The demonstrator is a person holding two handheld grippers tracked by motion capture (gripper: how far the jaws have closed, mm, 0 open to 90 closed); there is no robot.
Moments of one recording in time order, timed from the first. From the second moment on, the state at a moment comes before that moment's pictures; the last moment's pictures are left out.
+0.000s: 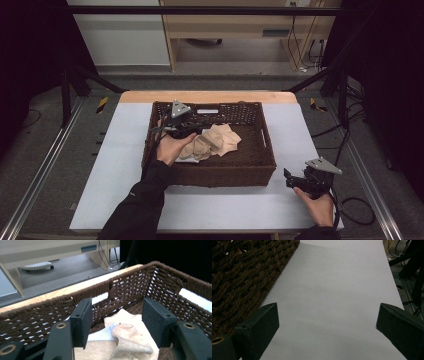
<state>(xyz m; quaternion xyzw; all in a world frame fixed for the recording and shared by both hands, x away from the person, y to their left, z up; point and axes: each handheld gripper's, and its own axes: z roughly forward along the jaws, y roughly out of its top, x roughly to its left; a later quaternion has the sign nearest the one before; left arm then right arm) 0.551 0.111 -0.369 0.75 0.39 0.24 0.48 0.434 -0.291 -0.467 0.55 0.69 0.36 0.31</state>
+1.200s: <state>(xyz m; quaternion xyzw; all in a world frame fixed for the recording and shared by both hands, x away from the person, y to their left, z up) 0.561 0.096 -0.418 0.83 0.39 0.19 0.36 0.434 -0.289 -0.468 0.55 0.70 0.35 0.30</state>
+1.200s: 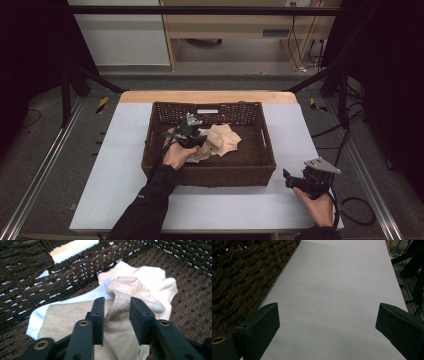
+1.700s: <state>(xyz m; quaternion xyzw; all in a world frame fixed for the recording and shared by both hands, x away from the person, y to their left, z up) 0.556 0.099 -0.410 0.83 0.38 0.17 0.37 0.434 -0.290 -0.468 0.55 0.70 0.35 0.30</state>
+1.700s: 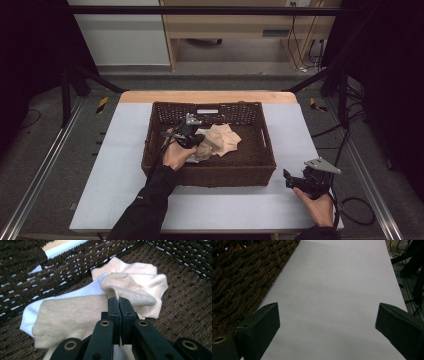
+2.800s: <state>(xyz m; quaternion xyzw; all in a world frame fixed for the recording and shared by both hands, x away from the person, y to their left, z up) 0.504 0.147 -0.311 0.72 0.35 0.24 0.55 0.433 -0.291 -0.466 0.55 0.69 0.35 0.31</state>
